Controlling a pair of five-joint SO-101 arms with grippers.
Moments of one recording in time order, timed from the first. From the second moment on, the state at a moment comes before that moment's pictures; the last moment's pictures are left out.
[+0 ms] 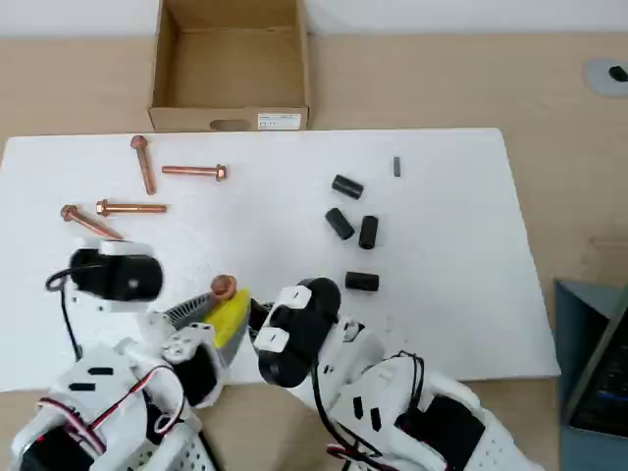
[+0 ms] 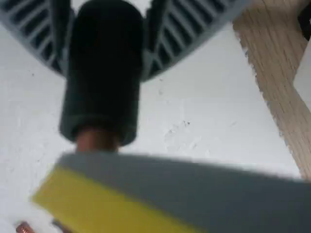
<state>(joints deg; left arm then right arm) 33.1 -104.4 58.0 76.4 21.2 -58.0 -103.6 75.0 63.3 -5.4</state>
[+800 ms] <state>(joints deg) 28.7 -104.3 58.8 77.0 17.9 -57.8 -103.6 75.6 63.3 -5.5</state>
